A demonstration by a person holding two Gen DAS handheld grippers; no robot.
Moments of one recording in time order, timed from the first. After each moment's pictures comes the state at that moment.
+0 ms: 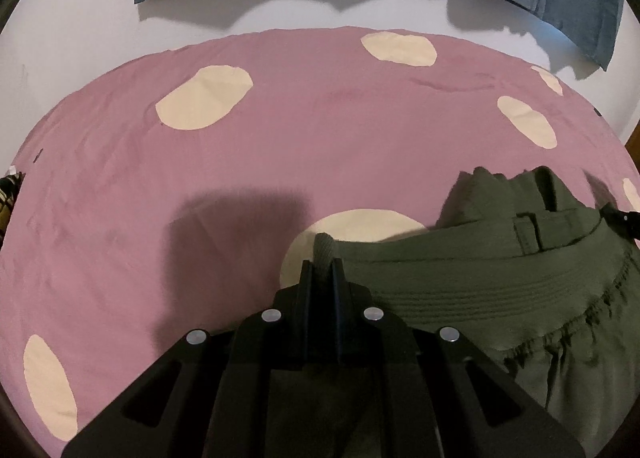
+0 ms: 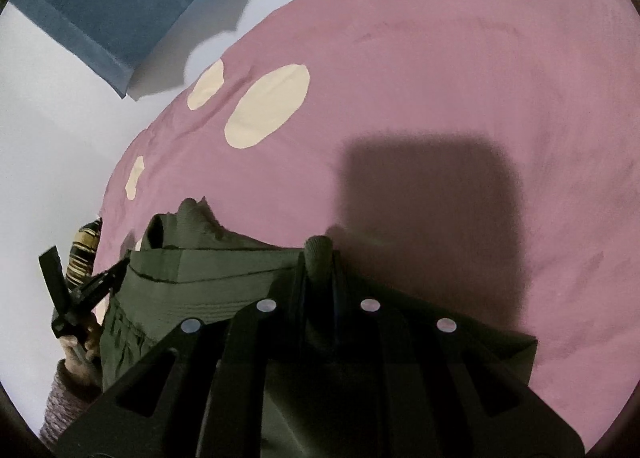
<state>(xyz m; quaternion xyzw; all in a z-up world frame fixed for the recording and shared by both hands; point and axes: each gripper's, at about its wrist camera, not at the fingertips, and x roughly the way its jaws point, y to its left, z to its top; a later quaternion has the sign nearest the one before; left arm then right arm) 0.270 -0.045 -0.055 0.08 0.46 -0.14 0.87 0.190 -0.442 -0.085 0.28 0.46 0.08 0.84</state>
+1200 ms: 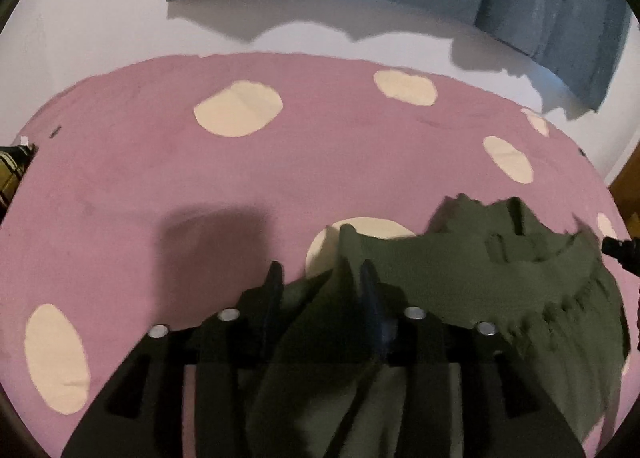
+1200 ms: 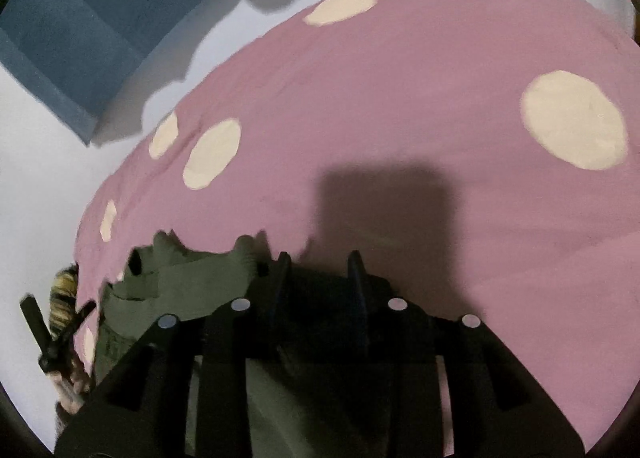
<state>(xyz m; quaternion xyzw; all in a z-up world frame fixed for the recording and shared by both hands) 0.234 -0.003 -0.012 0.02 0.43 -0.15 0.89 0.132 -0.495 -0.047 0.30 0.43 -0.04 0.85</state>
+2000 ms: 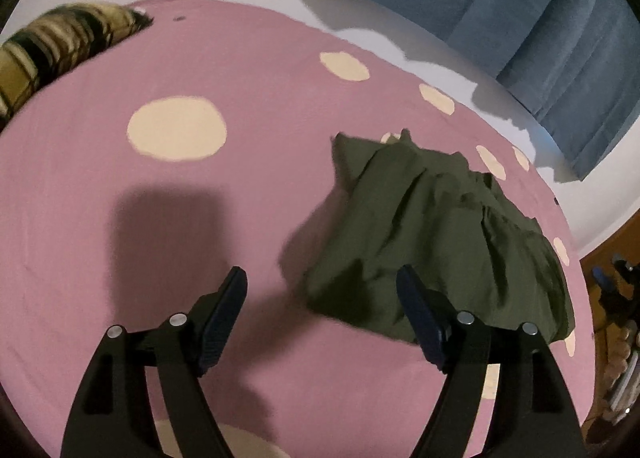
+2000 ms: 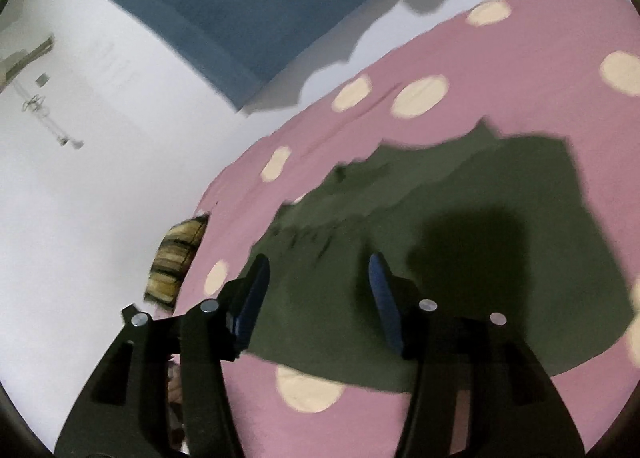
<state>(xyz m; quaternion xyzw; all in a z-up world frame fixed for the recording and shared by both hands) 0.062 0.132 -0.023 -0.15 0.45 -0.11 0.88 0.010 -0.330 0.023 0.33 0.35 0.17 0.86</state>
